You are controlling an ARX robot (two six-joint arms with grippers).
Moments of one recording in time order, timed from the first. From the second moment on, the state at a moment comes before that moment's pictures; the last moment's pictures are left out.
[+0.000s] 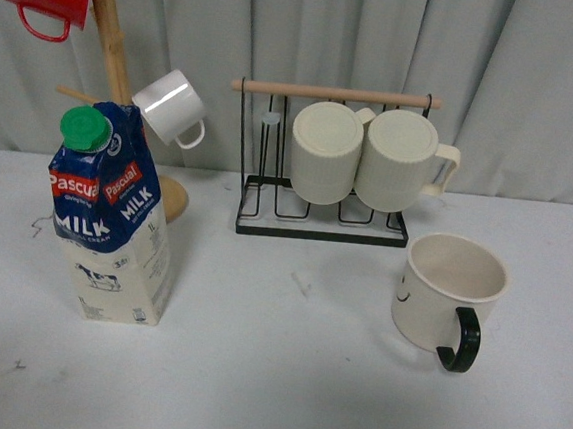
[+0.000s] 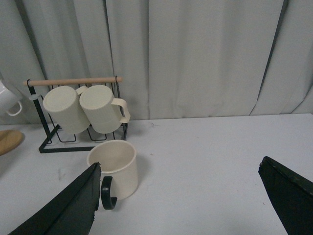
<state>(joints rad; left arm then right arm) 0.00 0.01 0.01 0.00 0.00 -0.01 0.00 0.00 0.01 0.00 0.00 0.01</state>
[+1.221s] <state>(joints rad) 0.00 0.01 0.01 0.00 0.00 -0.01 0.09 1.48 0.55 0.79 -0.16 0.02</state>
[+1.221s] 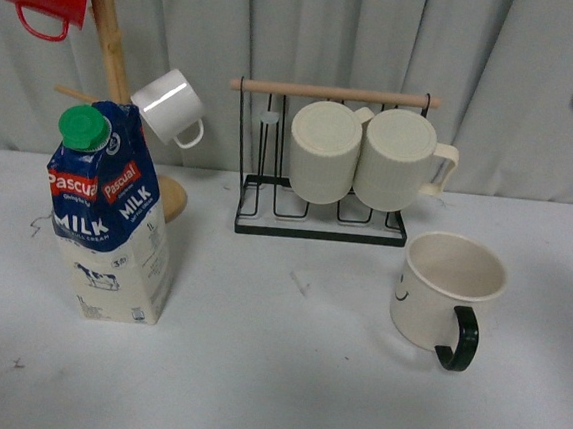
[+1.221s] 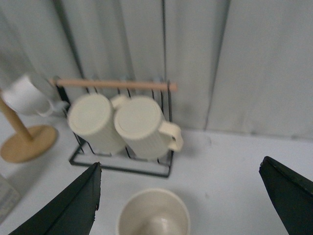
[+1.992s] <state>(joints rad) 0.00 0.01 0.01 0.00 0.00 -0.01 0.15 2.03 1.16 0.11 -0.03 0.28</state>
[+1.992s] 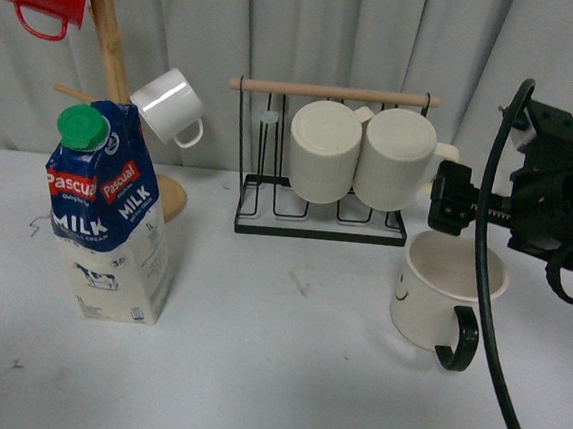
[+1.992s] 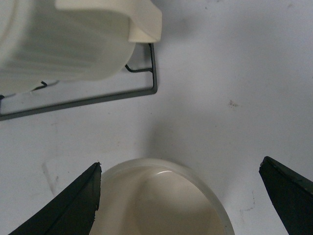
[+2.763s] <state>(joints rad) 0.00 0.01 0.01 0.00 0.00 -0.01 0.12 2.02 1.05 0.20 -0.06 0.29</state>
